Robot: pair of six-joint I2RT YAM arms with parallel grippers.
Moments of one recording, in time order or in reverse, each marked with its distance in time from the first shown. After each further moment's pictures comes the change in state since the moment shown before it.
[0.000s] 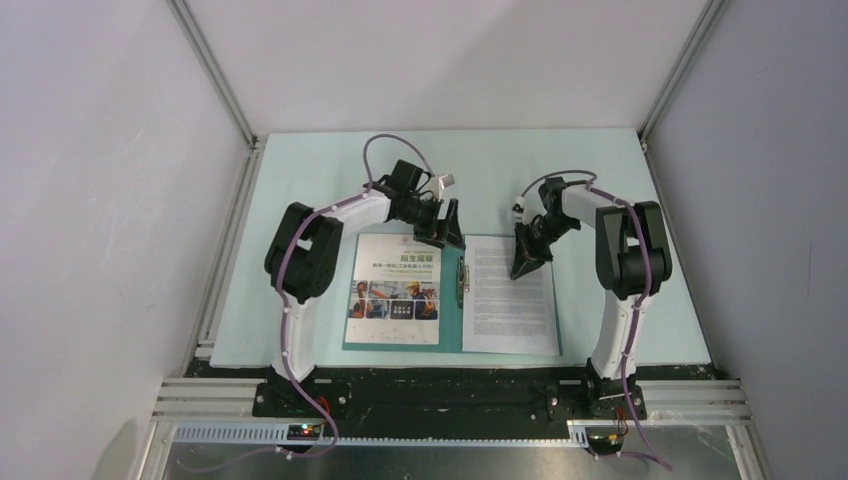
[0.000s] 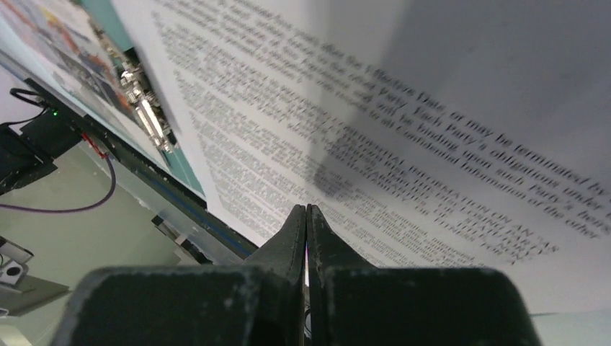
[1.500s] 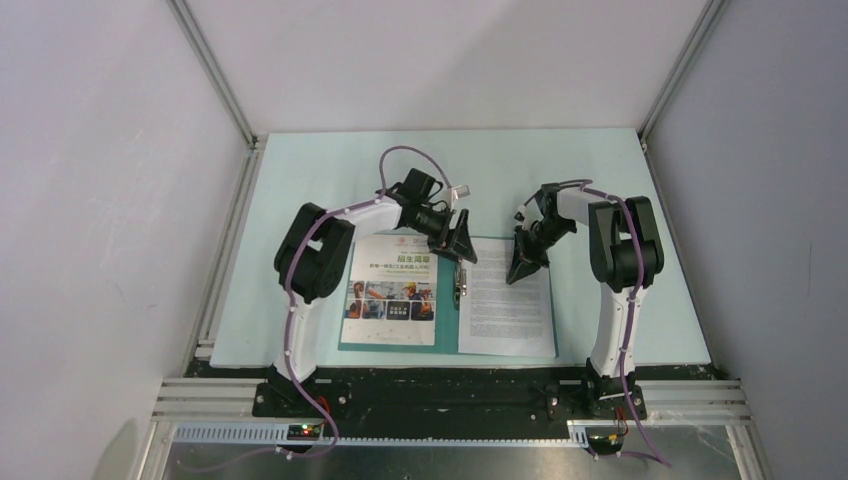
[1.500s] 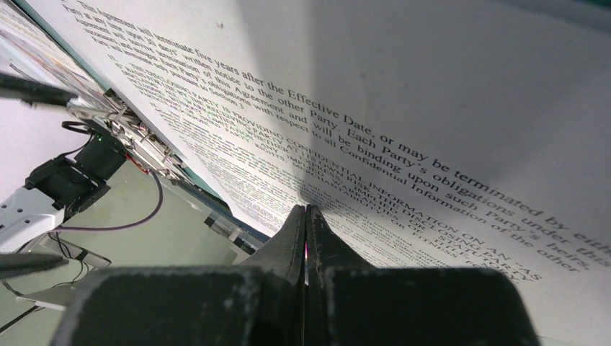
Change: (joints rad) left arm -0.056 0.071 0.014 0.034 0.200 -0.033; right arm 0.007 0.090 0.012 0.005 -0.004 0.177
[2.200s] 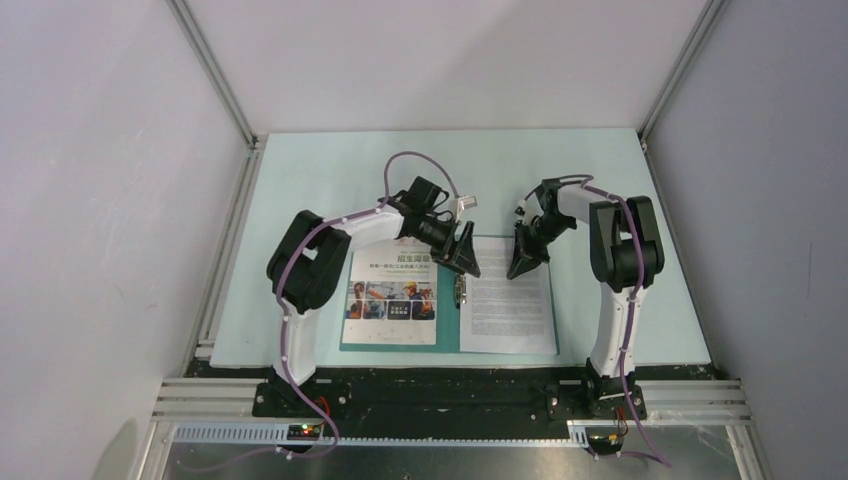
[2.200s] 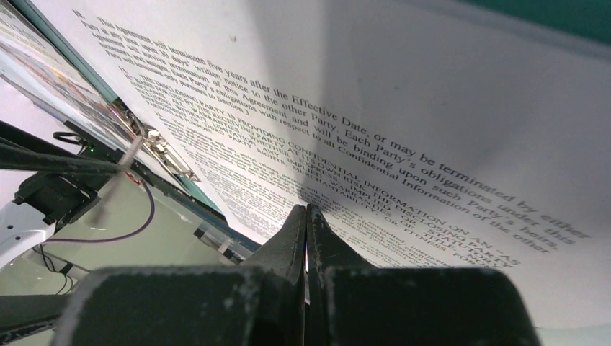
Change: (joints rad) left arm -0.059 -0.103 -0.098 0.004 -0.002 0.019; right arm -0.005 0.000 0.027 0.003 0.027 -0.008
